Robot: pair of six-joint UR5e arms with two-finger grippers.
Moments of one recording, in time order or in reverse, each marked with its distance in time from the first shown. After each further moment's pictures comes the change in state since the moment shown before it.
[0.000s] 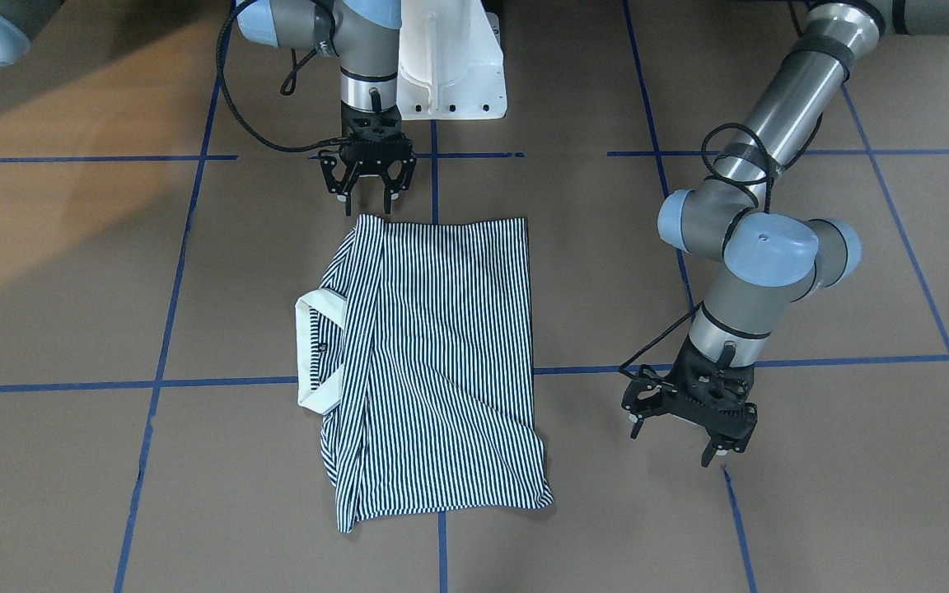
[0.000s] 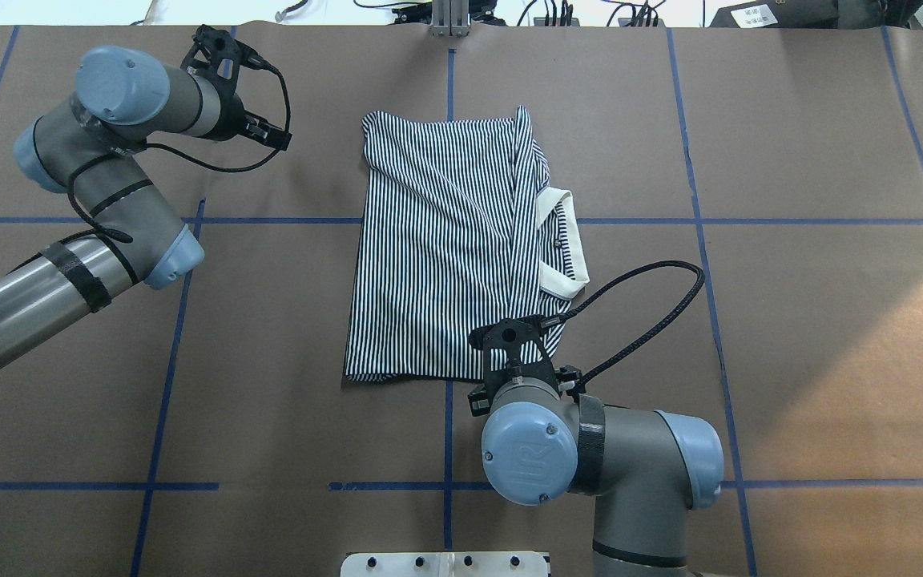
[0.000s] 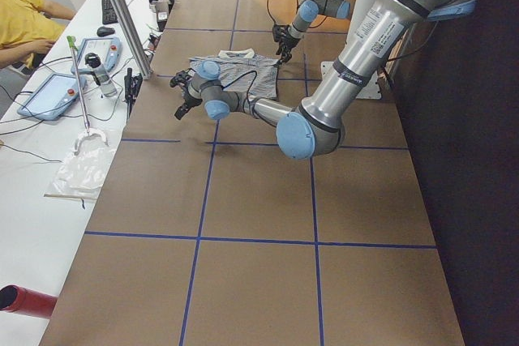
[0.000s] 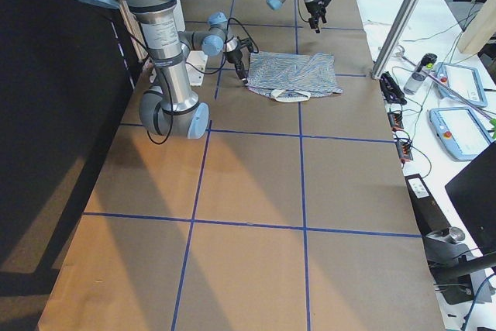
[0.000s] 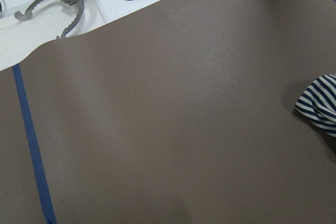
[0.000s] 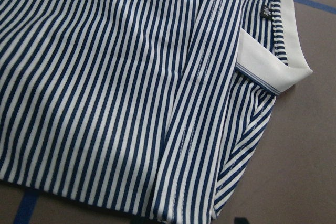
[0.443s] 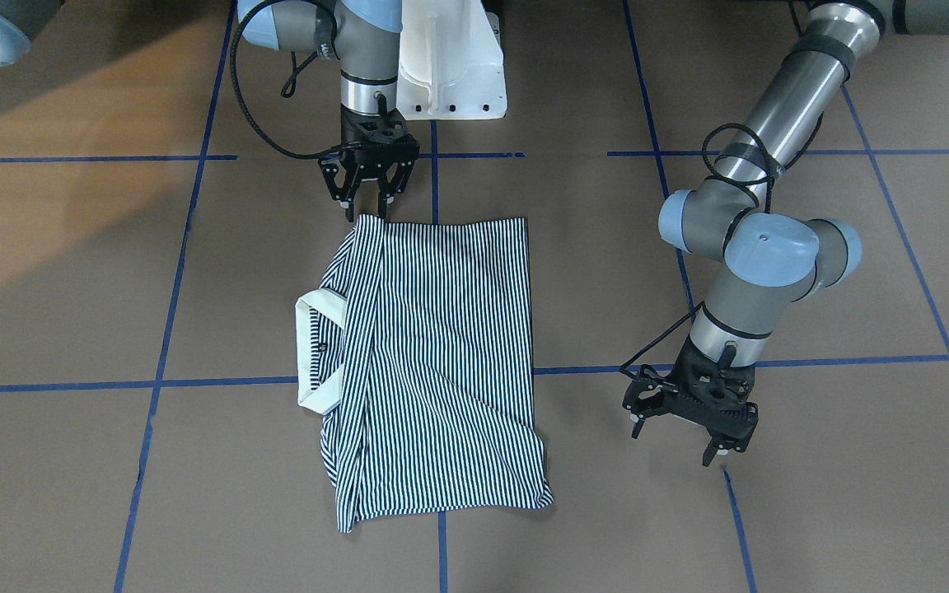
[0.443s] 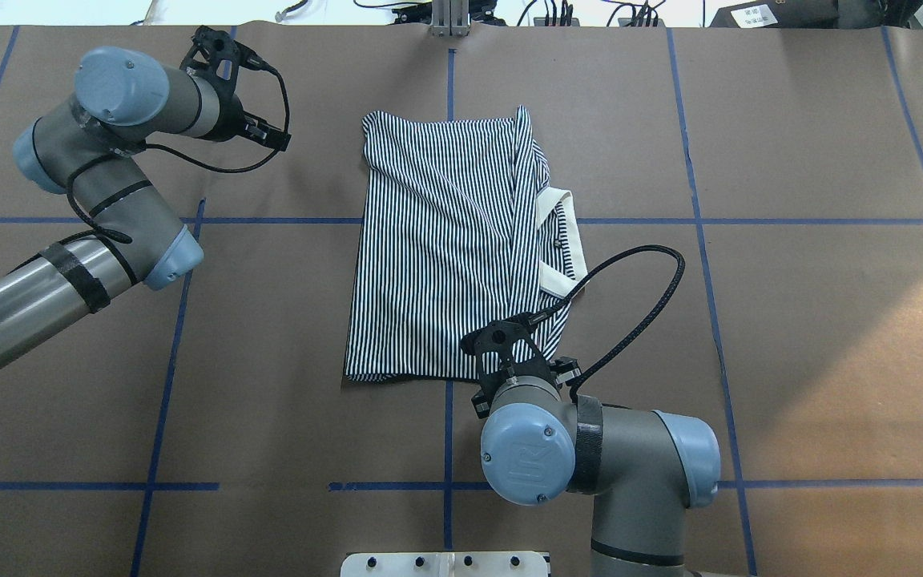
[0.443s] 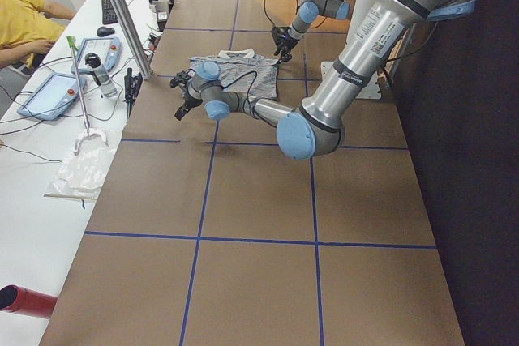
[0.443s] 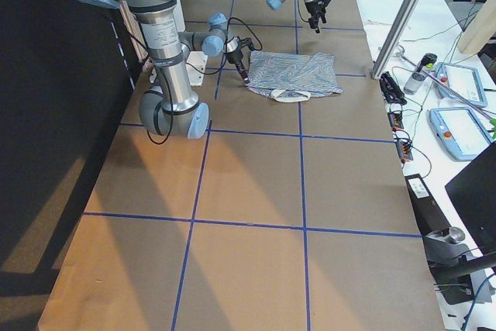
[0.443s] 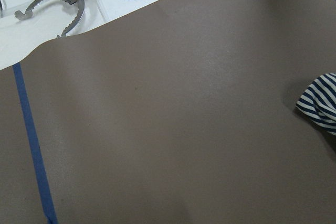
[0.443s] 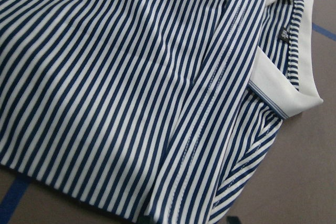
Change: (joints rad) left arm 0.000 0.004 0.000 0.000 0.000 0.000; right arm 0.000 0.002 -0.017 0.004 -0.032 -0.170
